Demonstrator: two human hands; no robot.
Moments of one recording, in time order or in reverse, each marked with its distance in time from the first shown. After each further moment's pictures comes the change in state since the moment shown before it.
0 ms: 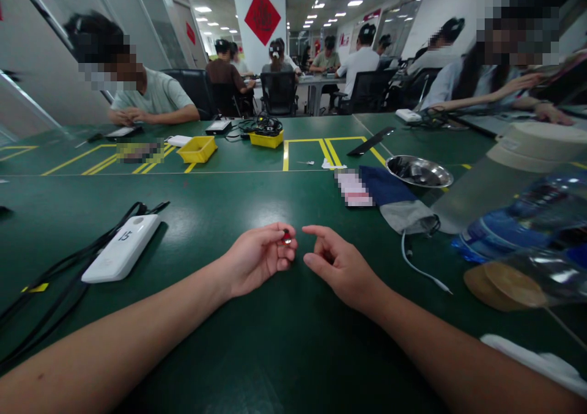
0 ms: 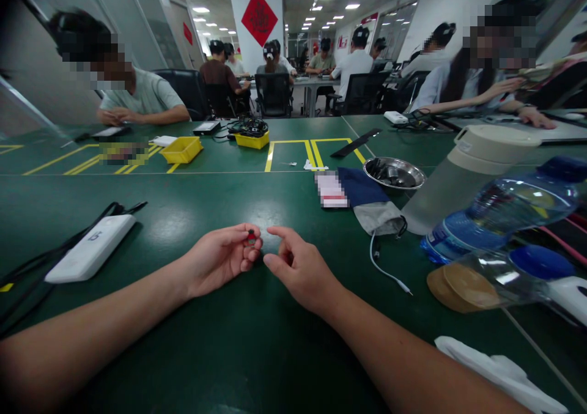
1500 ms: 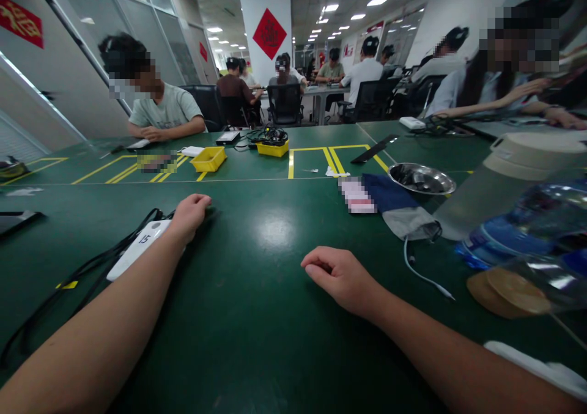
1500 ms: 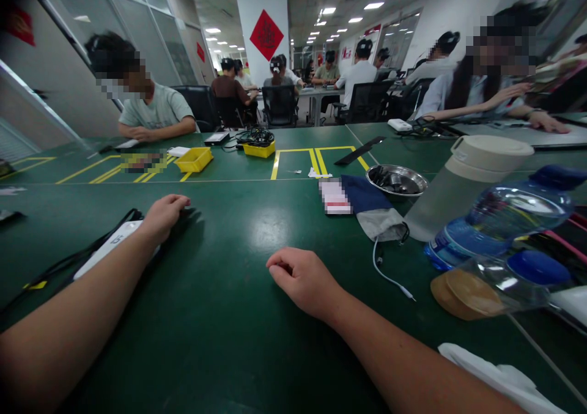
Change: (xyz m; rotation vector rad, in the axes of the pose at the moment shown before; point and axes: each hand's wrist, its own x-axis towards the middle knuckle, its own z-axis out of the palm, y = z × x) left_hand -0.011 0.113 -0.153 1.116 1.045 0.468; right_hand -0.001 -0.014 -0.004 -0.156 -0.106 -0.084
